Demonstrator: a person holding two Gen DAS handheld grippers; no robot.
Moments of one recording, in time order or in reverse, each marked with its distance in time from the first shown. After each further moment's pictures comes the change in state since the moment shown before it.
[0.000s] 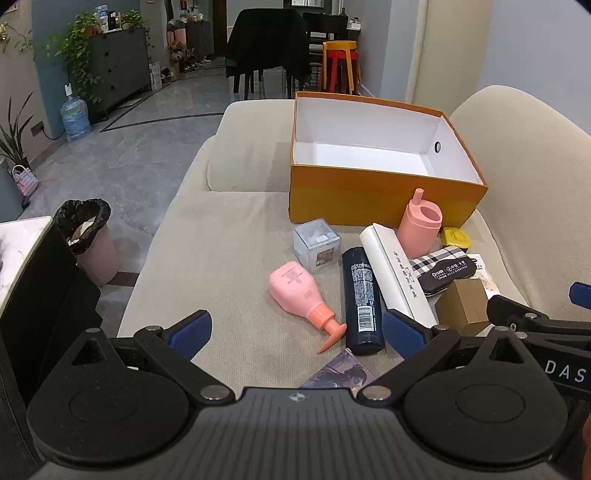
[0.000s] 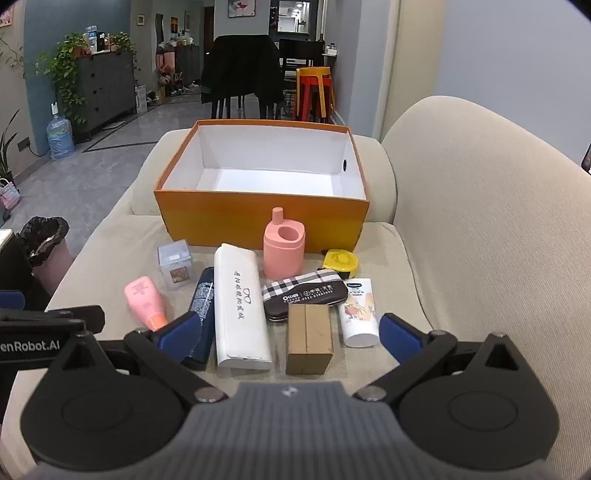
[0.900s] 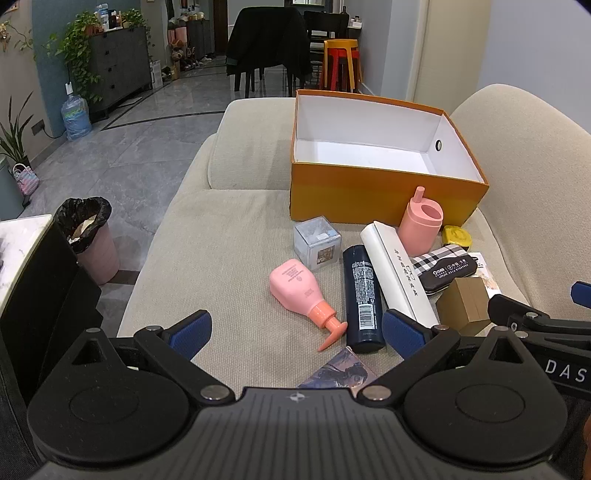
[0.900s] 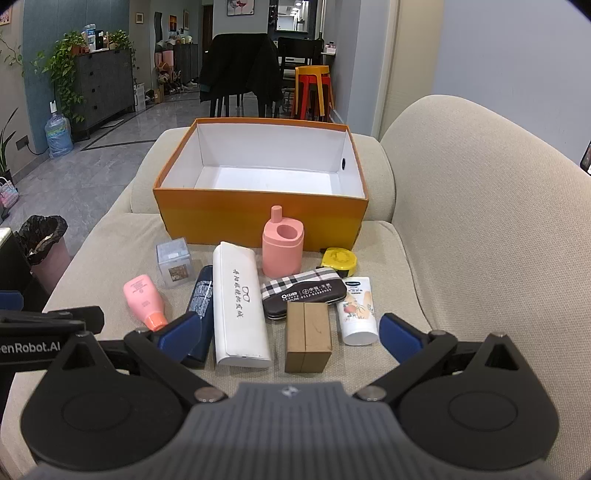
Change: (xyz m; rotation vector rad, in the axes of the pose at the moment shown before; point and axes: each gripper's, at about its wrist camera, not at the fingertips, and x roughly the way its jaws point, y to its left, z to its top) left arm 0.000 0.000 0.000 0.001 0.003 0.002; right arm 0.000 0.000 0.001 -0.001 0.004 -0.002
